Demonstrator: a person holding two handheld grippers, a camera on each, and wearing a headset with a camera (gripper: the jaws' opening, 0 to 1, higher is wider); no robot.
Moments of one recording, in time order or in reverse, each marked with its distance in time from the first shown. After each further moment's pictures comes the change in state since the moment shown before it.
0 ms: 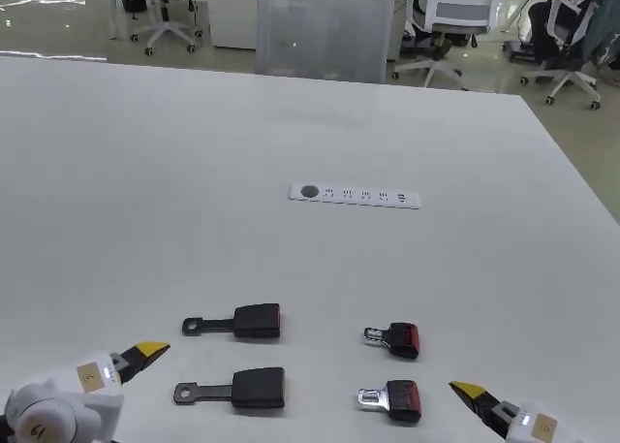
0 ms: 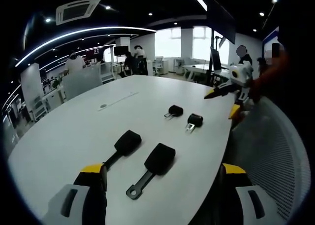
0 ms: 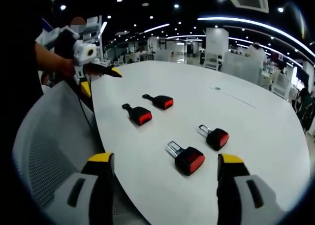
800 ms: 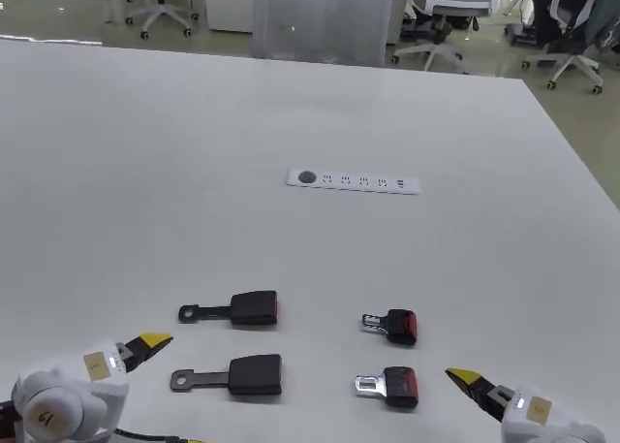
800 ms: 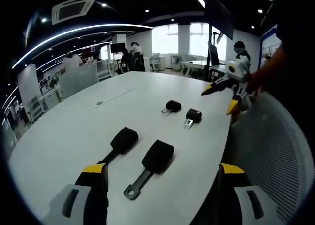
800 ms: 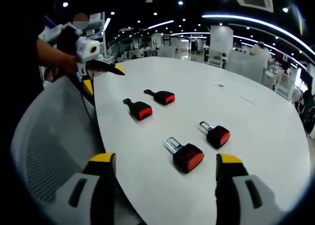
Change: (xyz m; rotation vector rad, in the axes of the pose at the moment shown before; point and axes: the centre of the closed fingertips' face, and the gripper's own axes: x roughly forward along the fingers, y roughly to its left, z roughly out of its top) left arm 0.012 -0.002 -0.007 0.021 0.039 -0.020; right arm 0.005 -0.006 -0.008 -0.027 0.042 0.033
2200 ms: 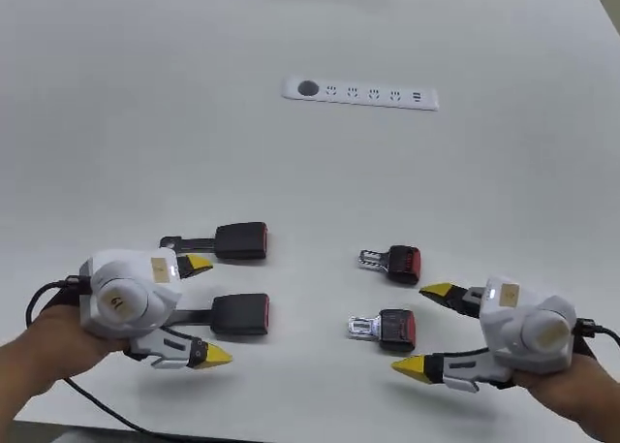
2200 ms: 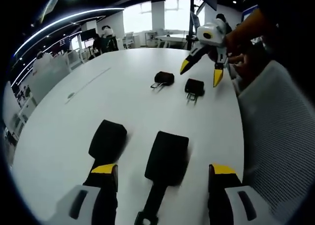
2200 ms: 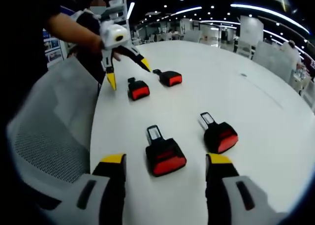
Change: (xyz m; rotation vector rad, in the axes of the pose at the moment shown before) left arm 0.097 0.018 -0.029 0.164 0.239 -0.190; right arm 0.050 -0.046 -0.024 -0.128 0.144 0.256
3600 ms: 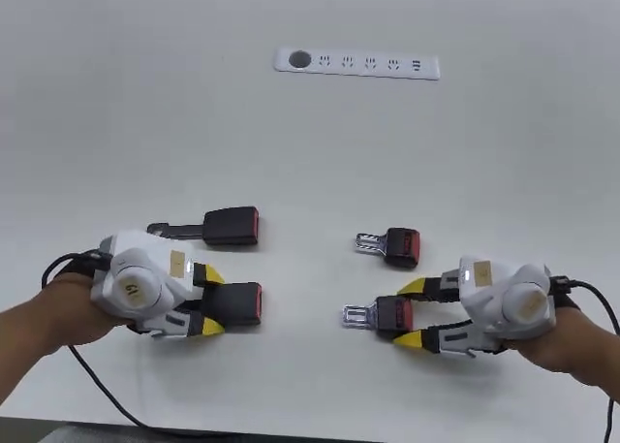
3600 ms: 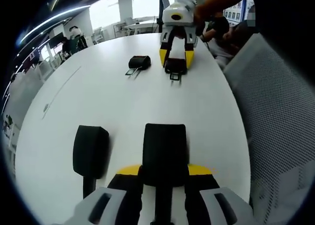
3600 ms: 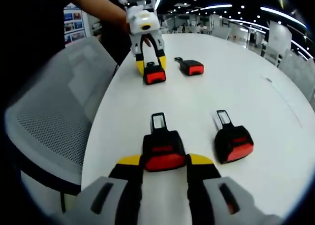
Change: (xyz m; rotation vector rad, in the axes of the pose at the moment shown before) left arm 0.025 -0.005 -0.009 0.205 0.118 -0.151; right arm 0.014 -0.002 -0.020 -0.164 0.071 0.172
